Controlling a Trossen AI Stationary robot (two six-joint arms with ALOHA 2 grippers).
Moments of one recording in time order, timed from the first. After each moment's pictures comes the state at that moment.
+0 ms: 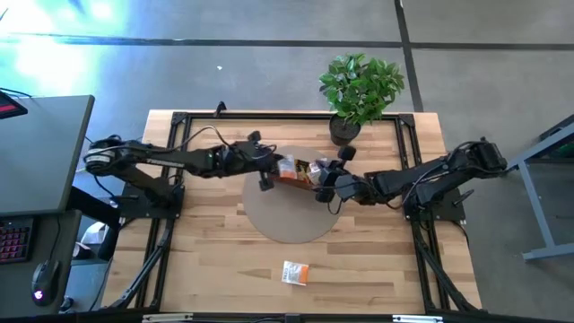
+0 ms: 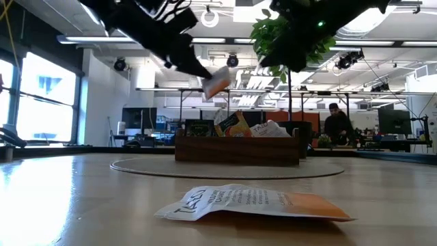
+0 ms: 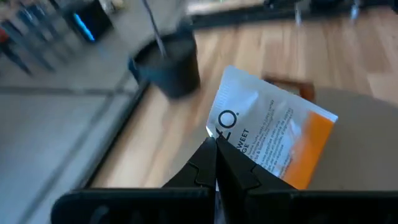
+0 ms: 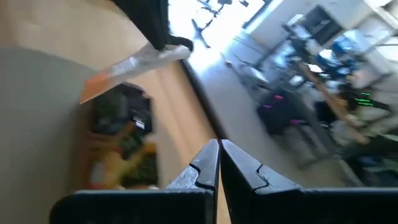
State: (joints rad) left arm 0.12 1.39 0.84 0.14 -0.30 0.19; right arm 0.16 1.40 0.80 0.09 0.90 -0.26
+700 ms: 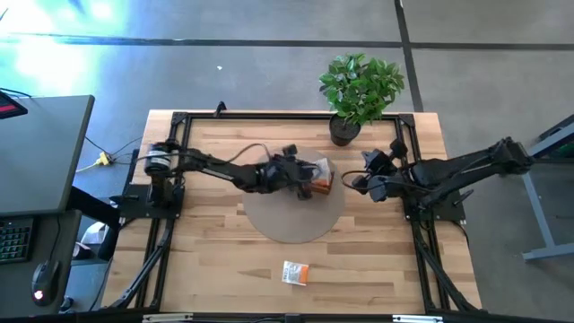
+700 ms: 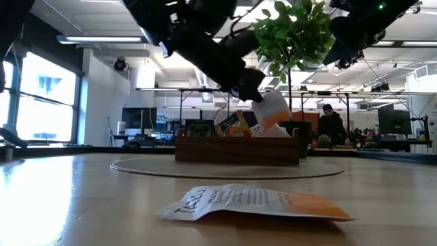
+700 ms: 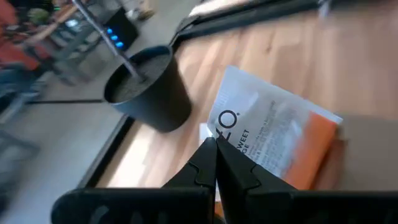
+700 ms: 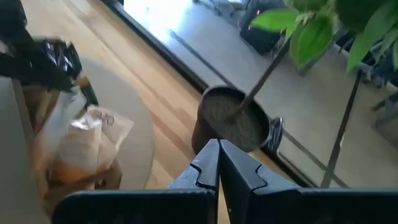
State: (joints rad) left arm 0.01 1.90 1.19 0.30 -0.53 0.25; right arm 0.22 1.01 0.80 -0.82 1.03 0.57
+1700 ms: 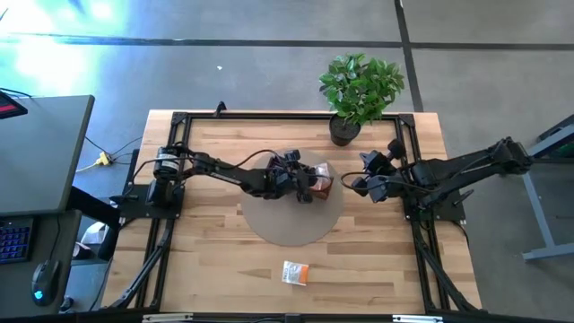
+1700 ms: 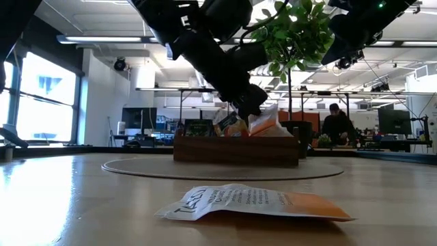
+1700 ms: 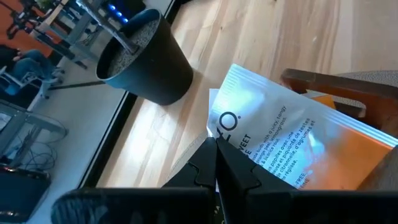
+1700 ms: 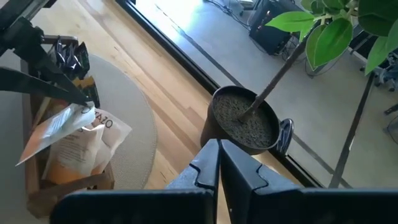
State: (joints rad) left arm -0.02 1.99 1.28 0.13 -0.64 0.26; right arm 0.22 1.01 0.80 -0.80 0.99 0.53
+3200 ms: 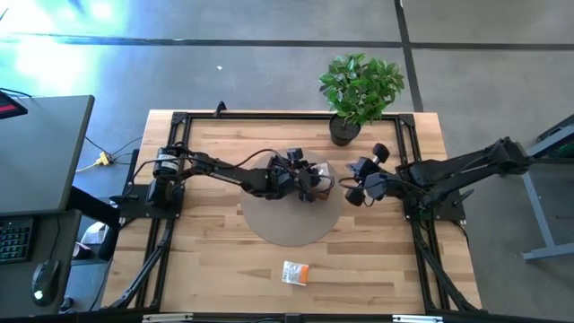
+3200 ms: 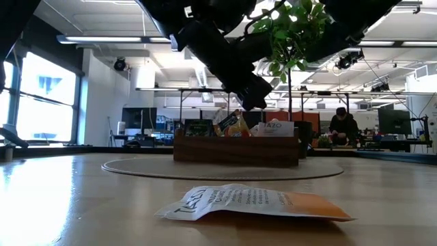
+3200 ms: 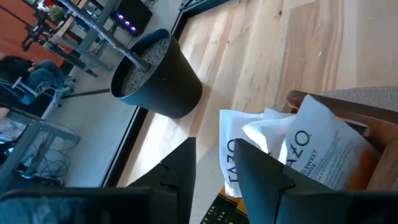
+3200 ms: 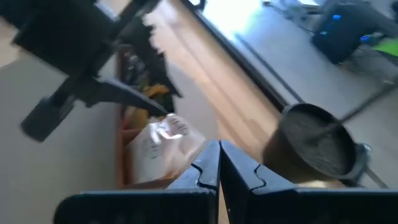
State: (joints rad) left arm -0.03 1.98 1.33 0.10 -0.67 0.31; right arm 0.21 1.04 0.80 -0.57 0.76 0.37
